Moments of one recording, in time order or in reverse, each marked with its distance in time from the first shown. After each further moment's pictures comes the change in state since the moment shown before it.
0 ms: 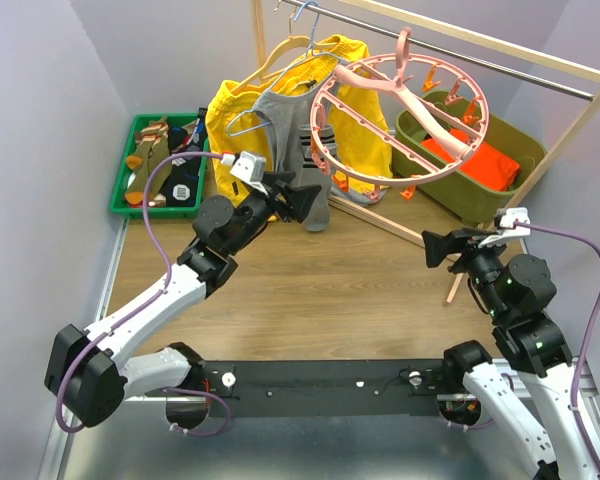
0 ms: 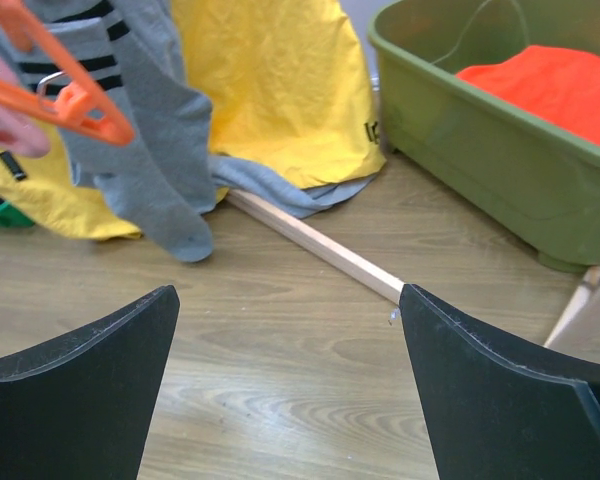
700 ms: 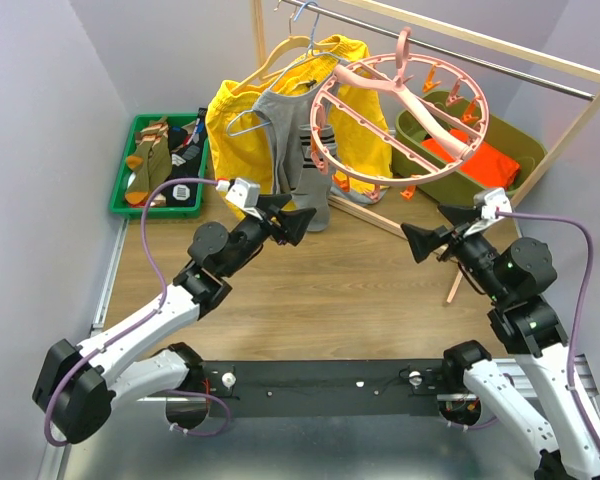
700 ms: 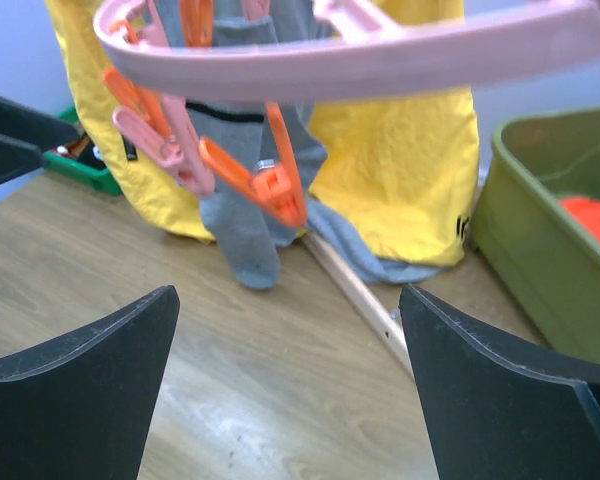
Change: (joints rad) left arm -0.050 -0.100 -0.188 0.080 -0.035 -0.013; right arm 0.000 0.116 0.048 0.170 -0.310 -0.157
